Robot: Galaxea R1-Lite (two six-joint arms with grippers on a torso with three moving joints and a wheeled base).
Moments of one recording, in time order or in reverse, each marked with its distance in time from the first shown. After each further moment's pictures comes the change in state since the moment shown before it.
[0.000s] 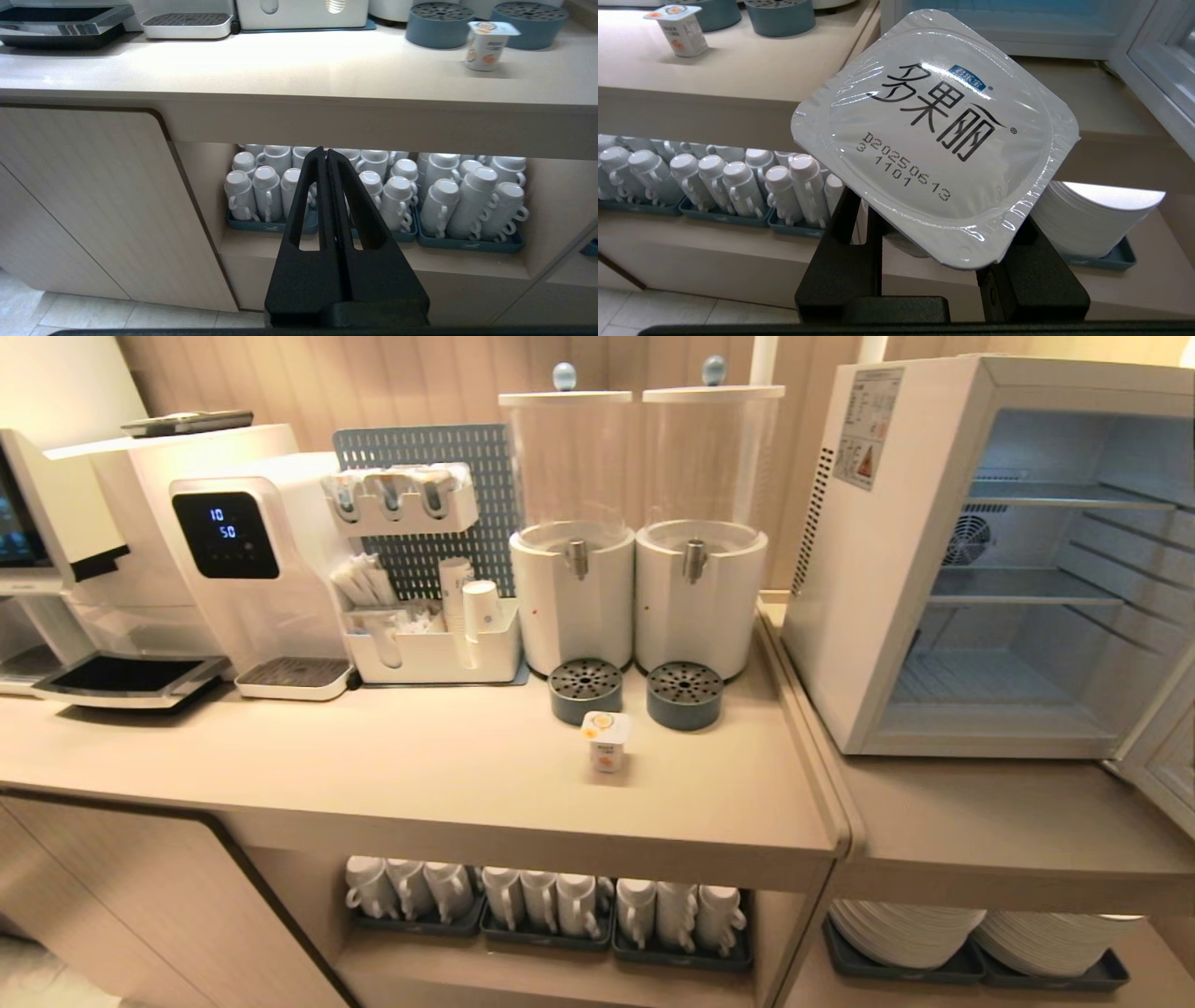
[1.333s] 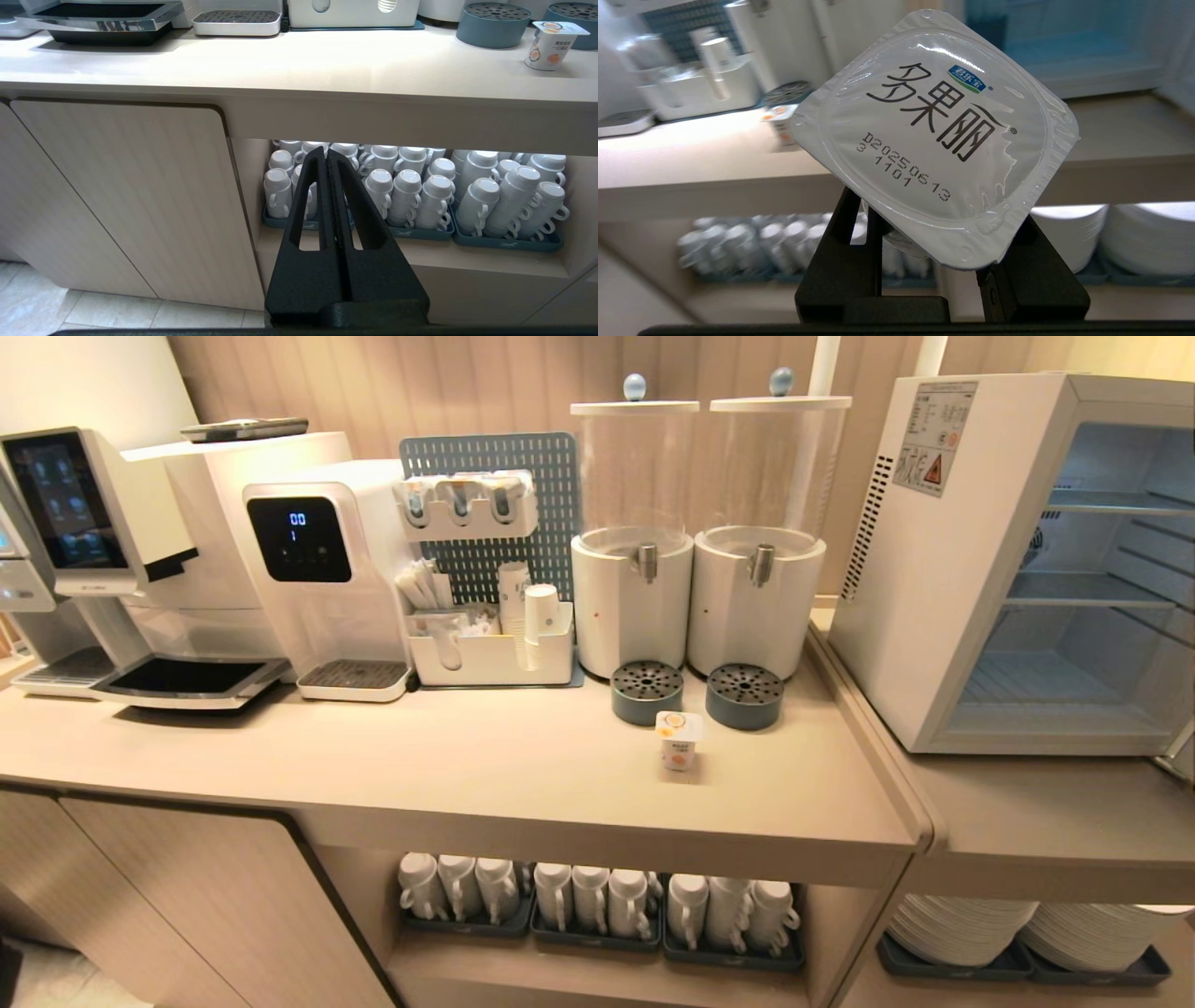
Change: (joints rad) left arm -0.001 0.000 0.000 0.001 -0.001 -0.011; right arm 0.004 0.060 -0.242 0.076 -0.012 0.191
